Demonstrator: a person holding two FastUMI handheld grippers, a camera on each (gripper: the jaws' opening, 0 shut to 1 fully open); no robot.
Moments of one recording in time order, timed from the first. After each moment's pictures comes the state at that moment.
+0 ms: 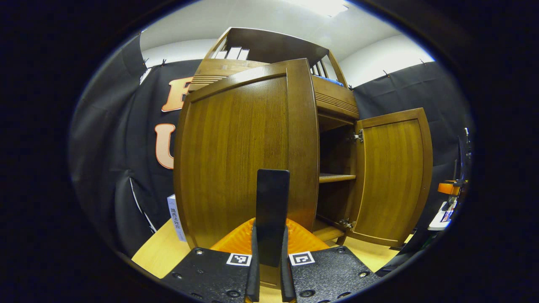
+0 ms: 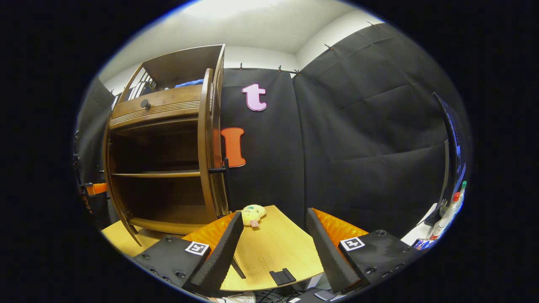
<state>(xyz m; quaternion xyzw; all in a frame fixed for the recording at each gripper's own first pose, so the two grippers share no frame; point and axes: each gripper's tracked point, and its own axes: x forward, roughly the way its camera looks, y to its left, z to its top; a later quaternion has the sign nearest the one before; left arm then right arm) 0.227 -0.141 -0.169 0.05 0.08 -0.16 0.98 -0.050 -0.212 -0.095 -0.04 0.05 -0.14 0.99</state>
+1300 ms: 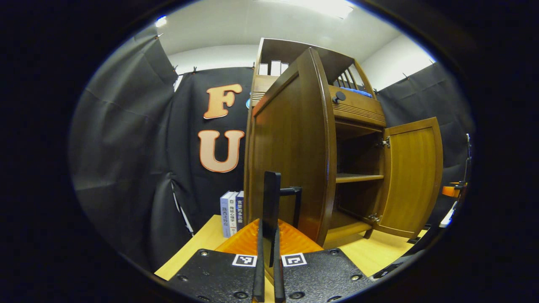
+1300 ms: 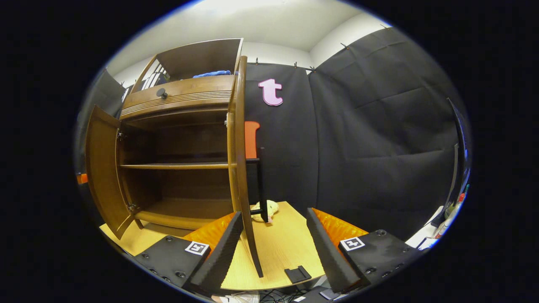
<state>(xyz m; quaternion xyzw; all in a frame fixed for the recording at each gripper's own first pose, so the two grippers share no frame) 0.191 -0.032 -0.143 0.07 0.07 -0.04 0.99 -0.028 -0.156 -0.113 -0.06 0.07 -0.10 0.99</state>
